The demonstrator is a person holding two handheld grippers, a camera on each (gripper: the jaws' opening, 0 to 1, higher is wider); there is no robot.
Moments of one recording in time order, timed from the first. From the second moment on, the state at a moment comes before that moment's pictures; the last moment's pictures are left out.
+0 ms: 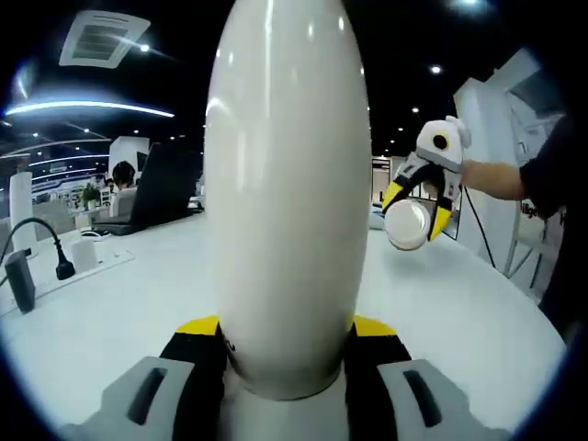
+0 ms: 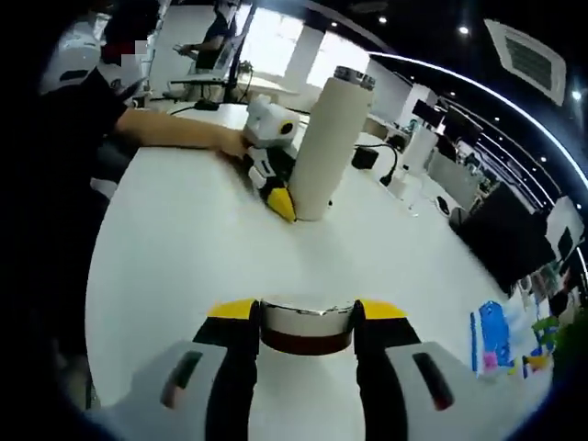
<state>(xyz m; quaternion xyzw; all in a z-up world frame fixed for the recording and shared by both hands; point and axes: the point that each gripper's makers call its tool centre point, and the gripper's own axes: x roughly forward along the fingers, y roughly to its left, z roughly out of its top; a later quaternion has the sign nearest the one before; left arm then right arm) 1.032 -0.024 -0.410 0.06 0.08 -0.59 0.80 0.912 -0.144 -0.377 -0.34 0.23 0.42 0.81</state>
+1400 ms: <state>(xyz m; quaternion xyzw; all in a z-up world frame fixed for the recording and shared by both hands) 1.024 -0.023 -0.409 0.06 0.08 -0.60 0.79 0.910 -0.126 -0.430 -0.89 0.29 0.28 0.21</state>
